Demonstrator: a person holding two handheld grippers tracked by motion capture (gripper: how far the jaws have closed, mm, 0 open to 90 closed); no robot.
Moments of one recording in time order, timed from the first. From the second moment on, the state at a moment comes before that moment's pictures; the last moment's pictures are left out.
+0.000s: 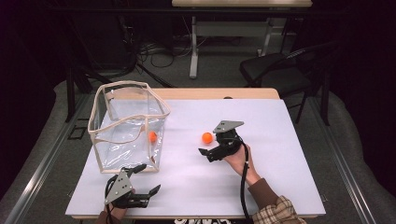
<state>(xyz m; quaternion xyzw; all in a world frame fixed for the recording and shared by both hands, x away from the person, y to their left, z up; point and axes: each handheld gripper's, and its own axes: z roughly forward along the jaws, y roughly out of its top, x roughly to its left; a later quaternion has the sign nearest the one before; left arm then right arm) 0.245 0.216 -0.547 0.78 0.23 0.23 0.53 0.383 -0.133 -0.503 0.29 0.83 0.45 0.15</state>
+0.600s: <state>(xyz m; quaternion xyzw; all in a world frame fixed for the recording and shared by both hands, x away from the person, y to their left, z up) 0.244 0.217 -0.547 0.78 0.23 0.24 0.53 0.391 -0.136 -0.517 0.30 0.84 0.43 0.16</state>
